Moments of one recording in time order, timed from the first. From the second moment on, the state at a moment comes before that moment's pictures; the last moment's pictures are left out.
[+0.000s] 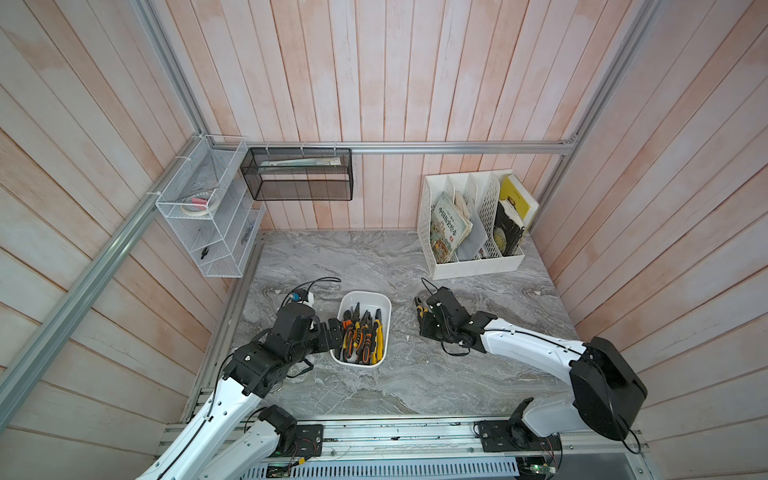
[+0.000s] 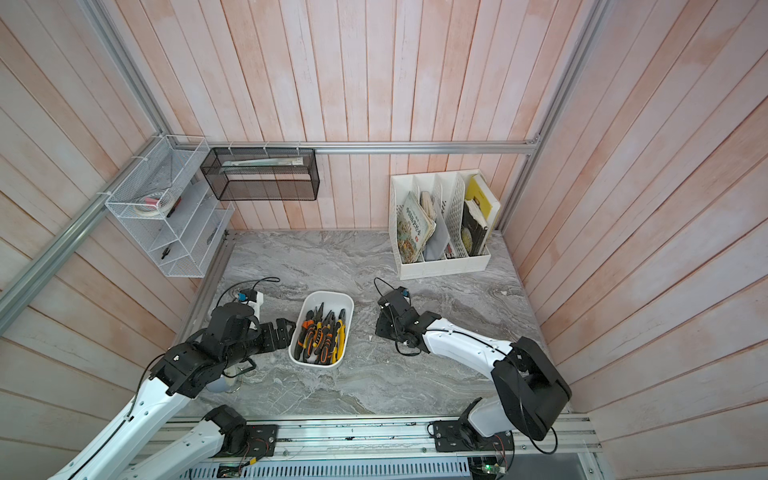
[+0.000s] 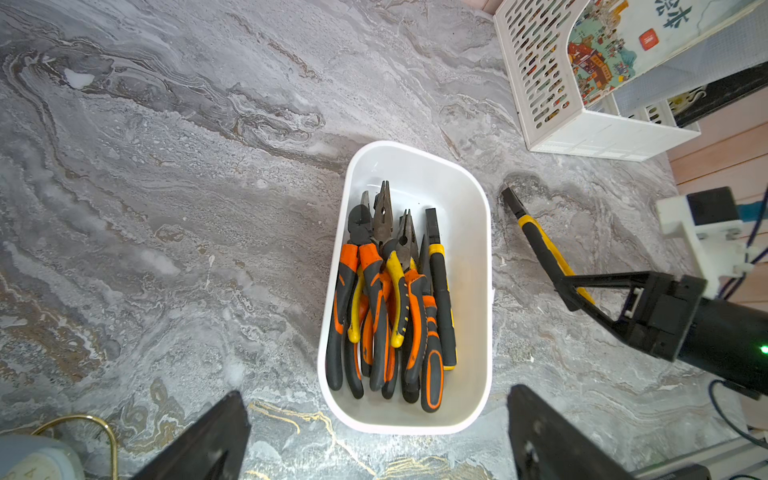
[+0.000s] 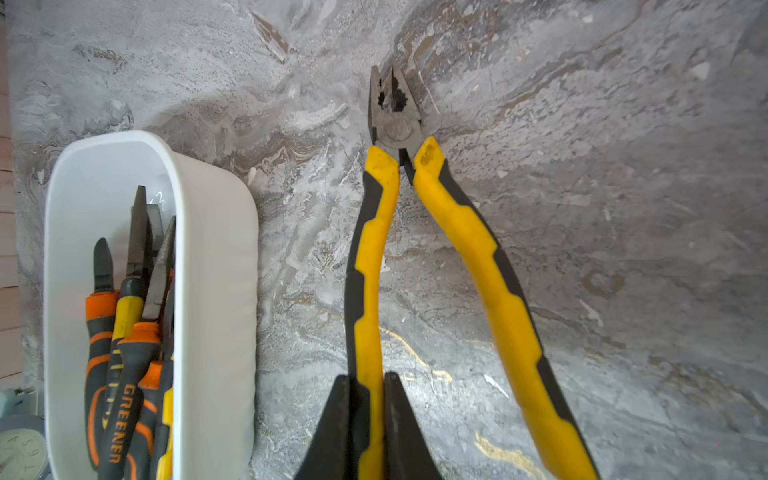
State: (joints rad) left arm -0.53 0.77 0.83 -0.84 -0.09 -0.58; right arm 0.75 1.45 0.81 -0.31 0.05 0.90
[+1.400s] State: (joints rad) left arm -0.53 0.78 0.83 -0.84 -0.09 -0.58; right arm 0.73 1.81 1.12 -0.71 0.04 0.68
